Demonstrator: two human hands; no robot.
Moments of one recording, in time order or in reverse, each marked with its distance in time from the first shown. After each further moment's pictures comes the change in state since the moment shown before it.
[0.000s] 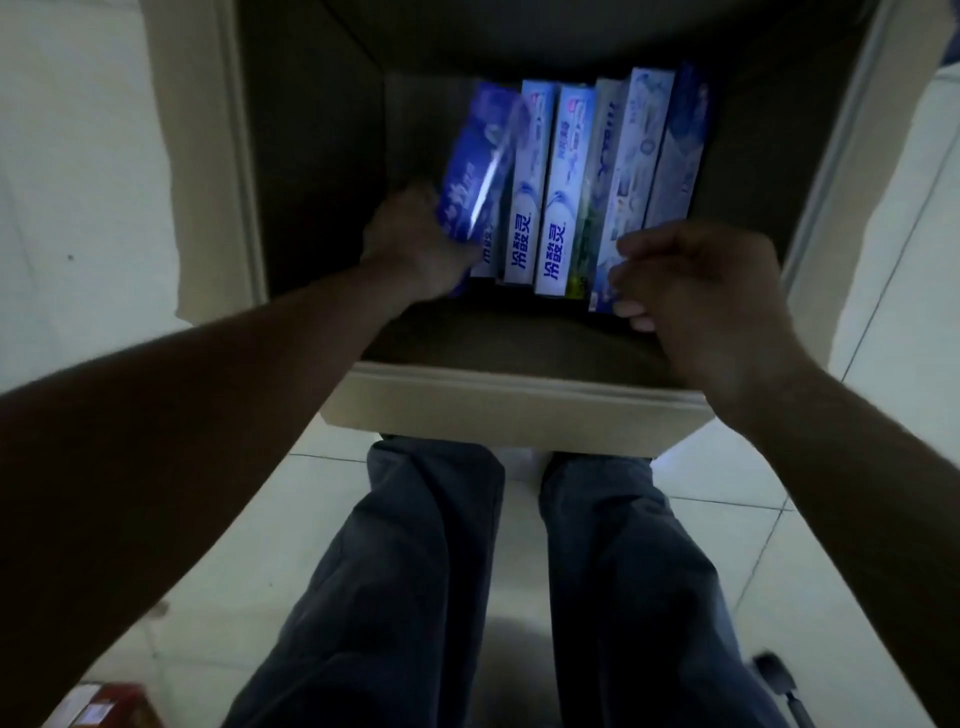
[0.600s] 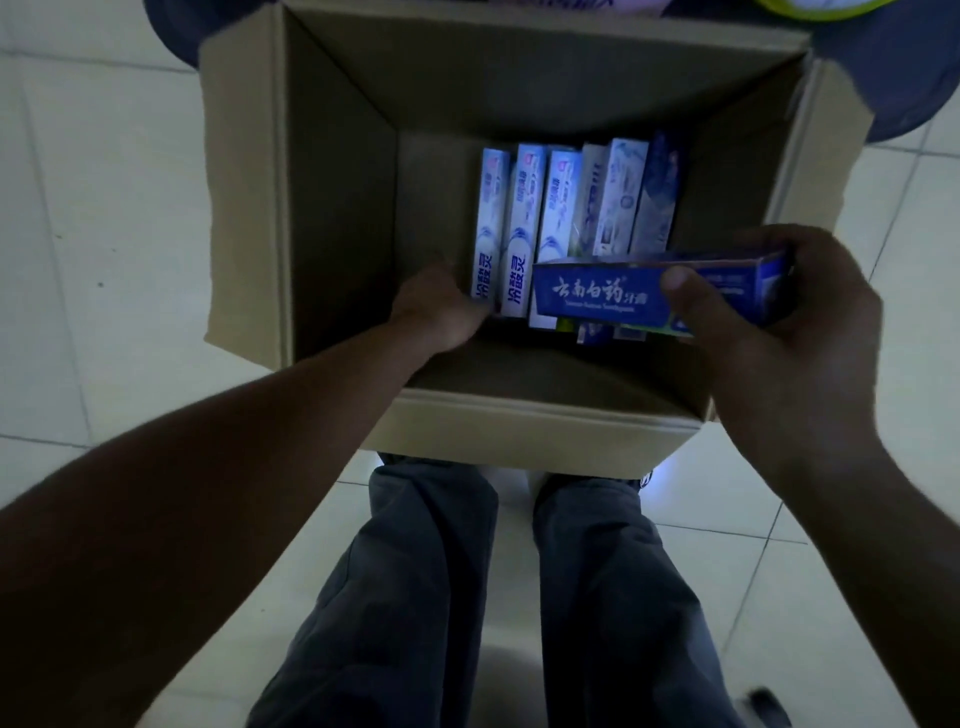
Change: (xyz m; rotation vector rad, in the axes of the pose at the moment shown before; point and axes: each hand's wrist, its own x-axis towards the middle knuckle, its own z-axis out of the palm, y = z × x) left_hand -0.018 0.003 0.012 -0.162 -0.159 -0.125; right_hand -0.042 -0.016 -0.040 -0.022 0.287 -0.235
